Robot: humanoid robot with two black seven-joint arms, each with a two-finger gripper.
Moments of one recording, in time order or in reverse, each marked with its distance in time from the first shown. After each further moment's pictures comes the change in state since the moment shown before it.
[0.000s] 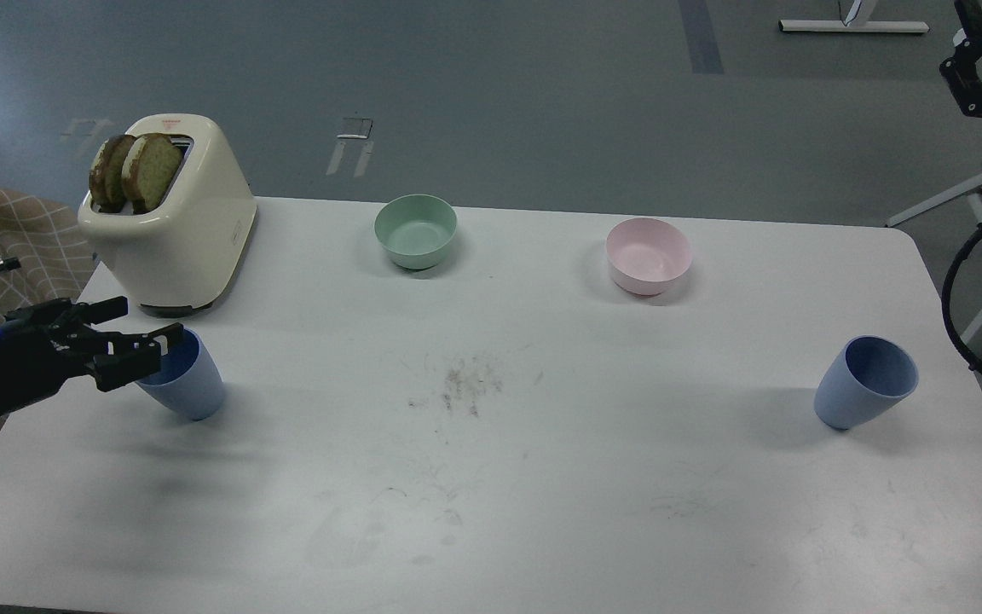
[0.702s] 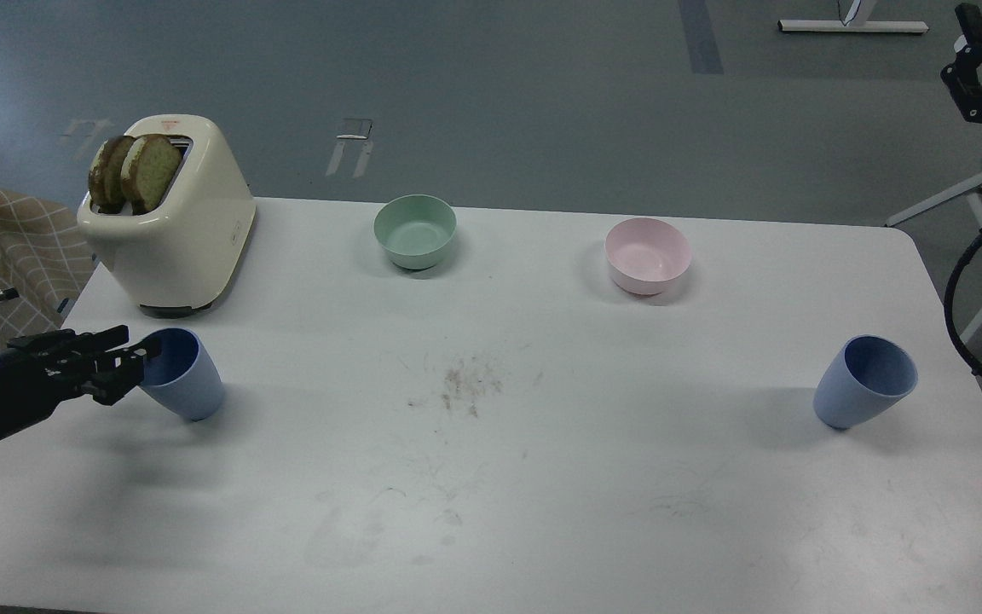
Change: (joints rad) left arm -0.003 -0.050 0.043 0.096 -0.001 0.036 0.000; right arm -0.012 -0.006 -0.002 0.002 0.000 0.000 0.000
